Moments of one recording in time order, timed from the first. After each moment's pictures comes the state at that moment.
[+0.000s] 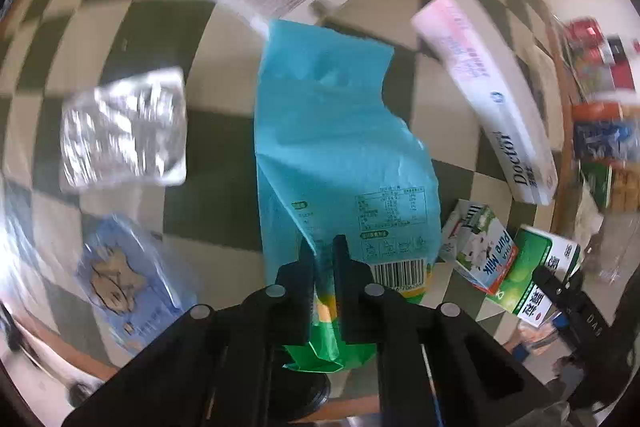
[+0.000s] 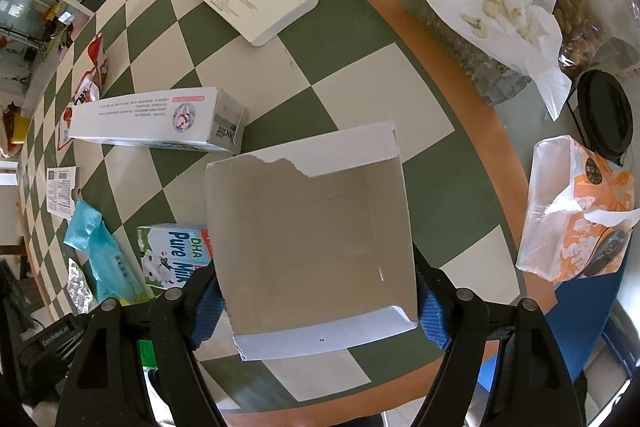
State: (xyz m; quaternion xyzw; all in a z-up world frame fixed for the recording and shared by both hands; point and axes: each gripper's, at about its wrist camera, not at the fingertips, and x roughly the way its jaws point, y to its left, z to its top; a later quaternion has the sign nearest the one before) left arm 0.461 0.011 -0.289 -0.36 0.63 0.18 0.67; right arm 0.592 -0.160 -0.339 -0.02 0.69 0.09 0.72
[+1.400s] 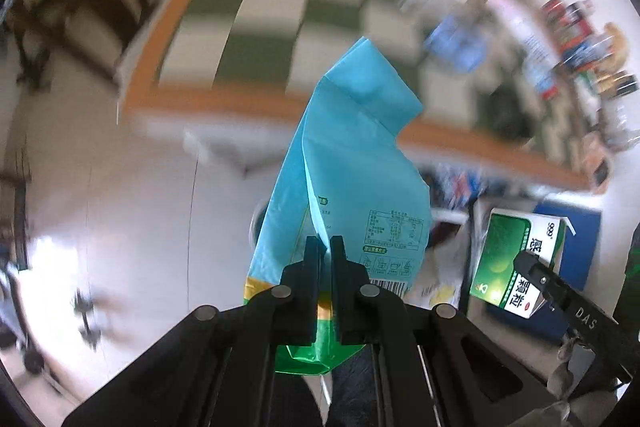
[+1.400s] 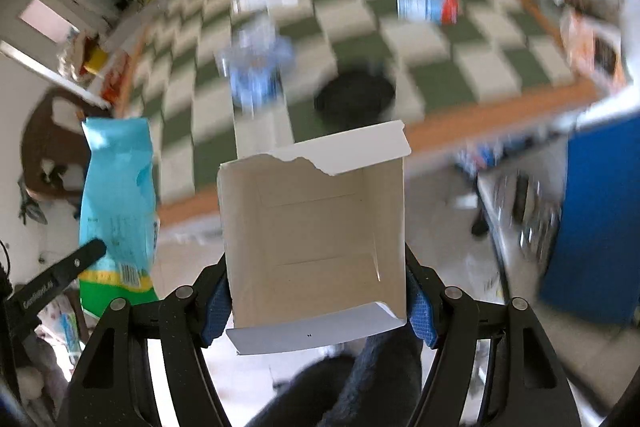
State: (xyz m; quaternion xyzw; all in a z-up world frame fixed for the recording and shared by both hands) left arm -0.003 0.119 -0.295 -0.31 0.62 0.21 0.69; right arm 0.147 -0.102 -0.301 -0.07 0.64 0.23 0.73
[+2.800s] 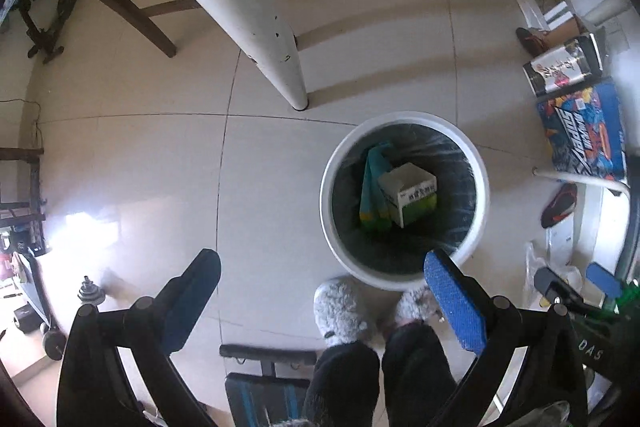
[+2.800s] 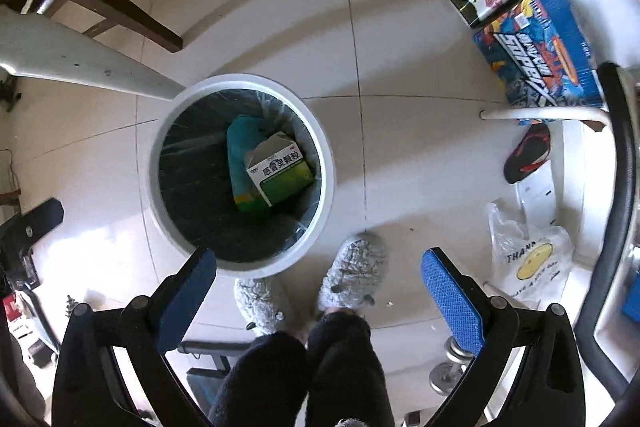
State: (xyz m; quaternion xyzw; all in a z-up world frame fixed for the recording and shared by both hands) left arm -0.041 0.128 -0.614 -0.26 0.66 0.25 0.66; right arm 0.066 -0.048 -0.715 -0.23 0.69 0.20 0.65
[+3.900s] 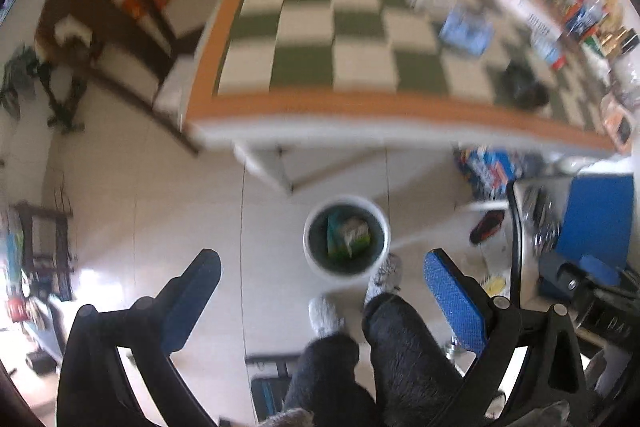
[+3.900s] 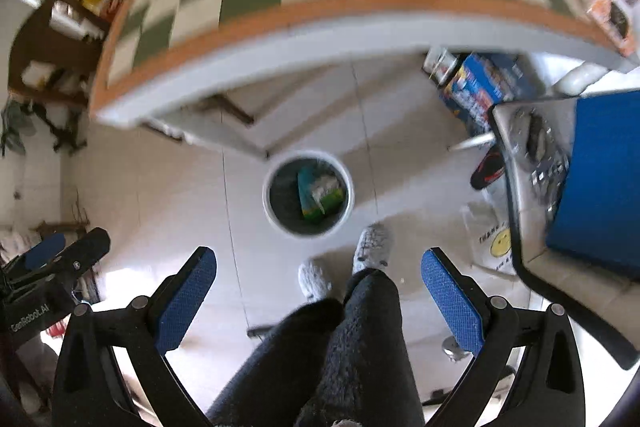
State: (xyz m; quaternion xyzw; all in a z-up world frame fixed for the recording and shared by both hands) left arm -0.024 0.100 -0.269 -0.20 0.57 0.23 0.77; right arm 0.049 -0.084 -0.308 -0.12 0.64 0.23 0.72
